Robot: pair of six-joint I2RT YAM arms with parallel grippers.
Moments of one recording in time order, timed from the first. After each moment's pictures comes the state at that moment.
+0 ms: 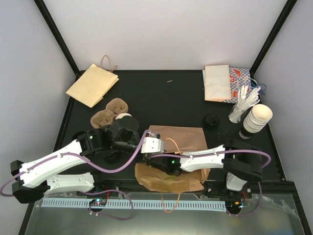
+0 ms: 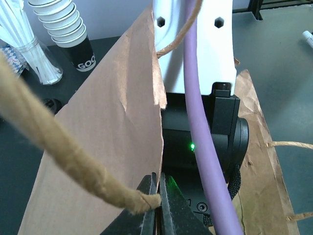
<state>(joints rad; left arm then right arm) -1.11 1.00 1.10 -0.68 0.41 0.35 1.34 1.65 0.84 -0.39 0.86 -0.26</state>
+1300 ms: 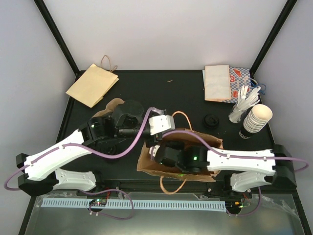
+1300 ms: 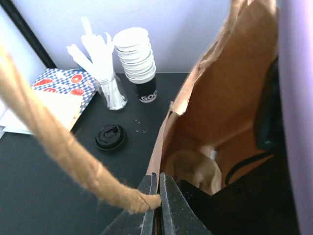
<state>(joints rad) -1.12 1.15 1.38 -0.67 0.21 0.25 1.42 1.32 0.99 -0.74 0.62 -0.25</state>
